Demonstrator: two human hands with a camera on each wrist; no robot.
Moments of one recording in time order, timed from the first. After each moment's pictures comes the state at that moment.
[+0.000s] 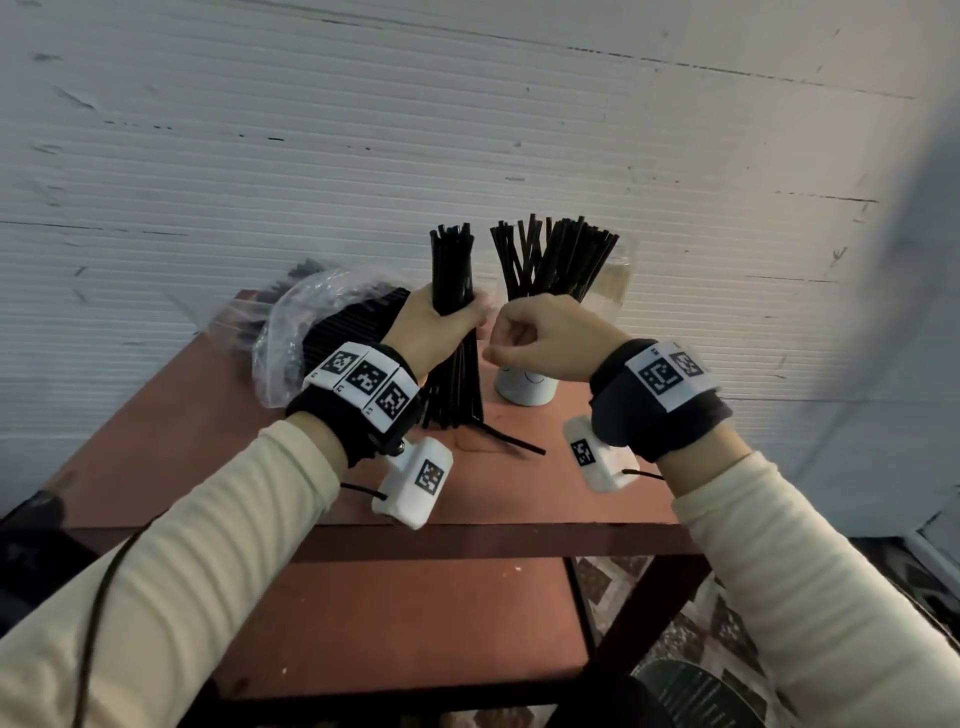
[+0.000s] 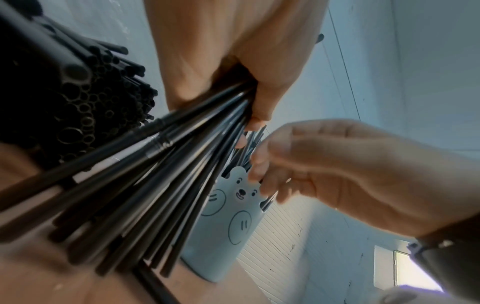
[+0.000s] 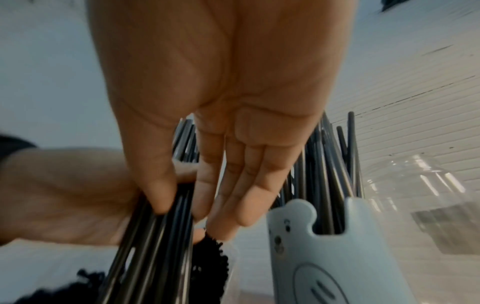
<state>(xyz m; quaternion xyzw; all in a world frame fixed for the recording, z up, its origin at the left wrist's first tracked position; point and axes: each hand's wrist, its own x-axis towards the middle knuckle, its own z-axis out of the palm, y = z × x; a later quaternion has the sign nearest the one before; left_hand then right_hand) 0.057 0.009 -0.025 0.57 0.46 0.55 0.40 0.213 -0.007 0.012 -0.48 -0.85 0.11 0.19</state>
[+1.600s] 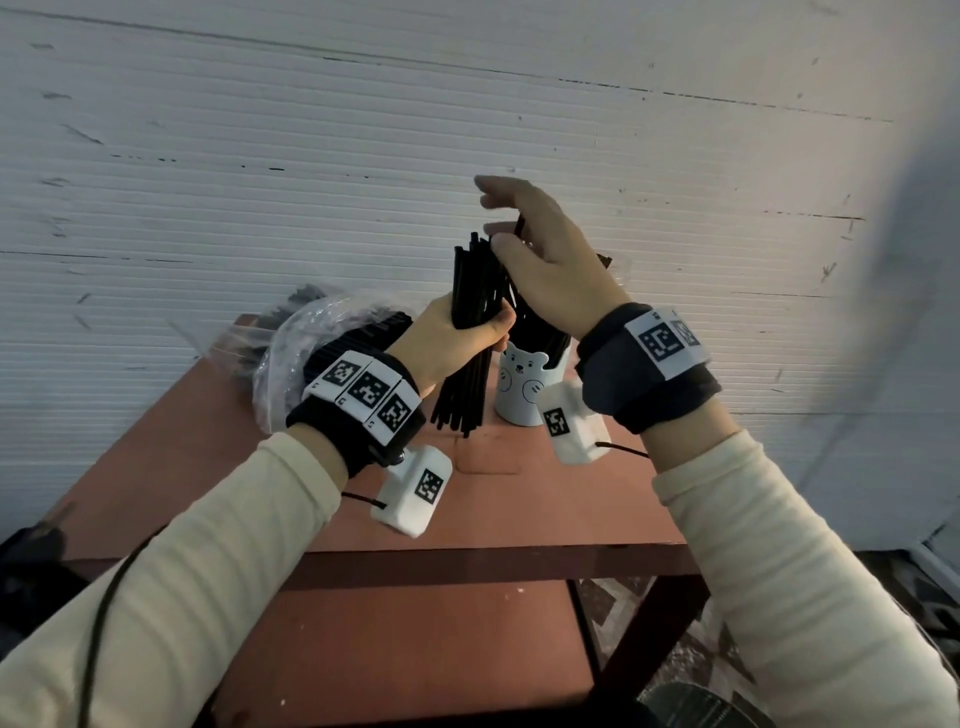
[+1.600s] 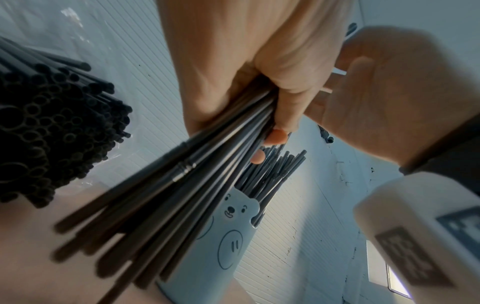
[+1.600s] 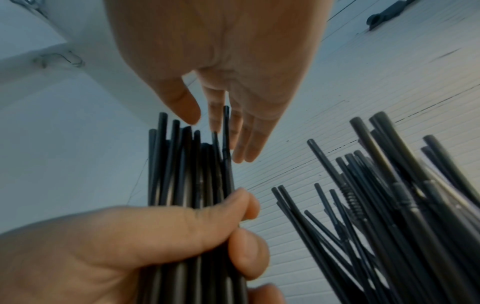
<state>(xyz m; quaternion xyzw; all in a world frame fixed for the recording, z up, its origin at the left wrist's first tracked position) 0.060 0.006 -0.007 0.67 0.39 0.49 0.40 0.193 -0.009 0.064 -0.35 -0.80 0.15 0.46</state>
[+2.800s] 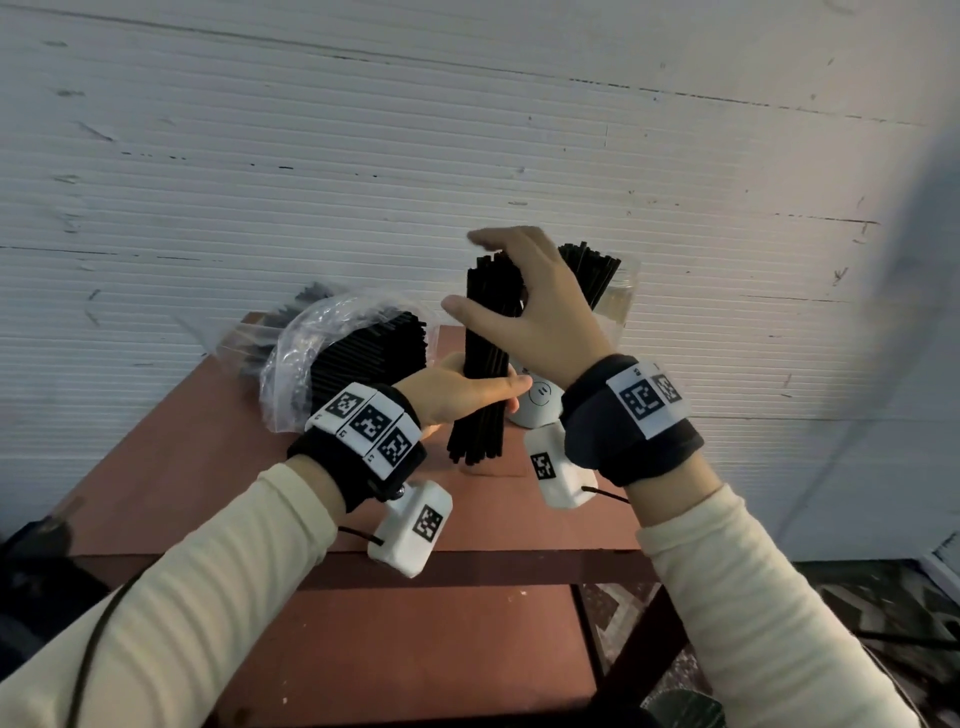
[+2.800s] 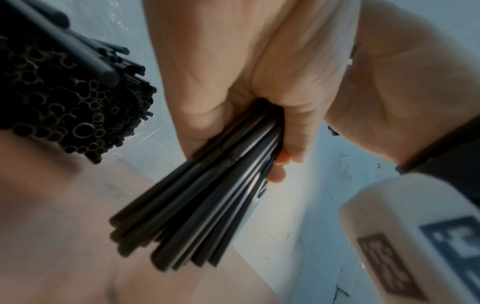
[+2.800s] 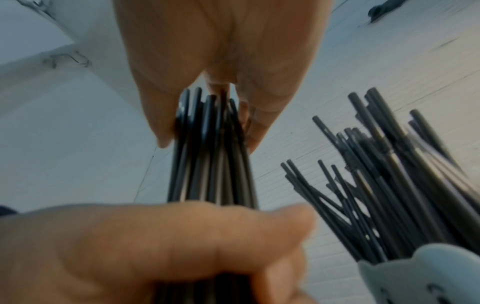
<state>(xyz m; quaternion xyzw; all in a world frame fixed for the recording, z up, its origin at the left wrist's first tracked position) 0.056 -0.015 -0.029 0.69 0.44 0.34 0.46 0.182 -0.017 0.031 -0.36 -0.80 0.07 0.47</state>
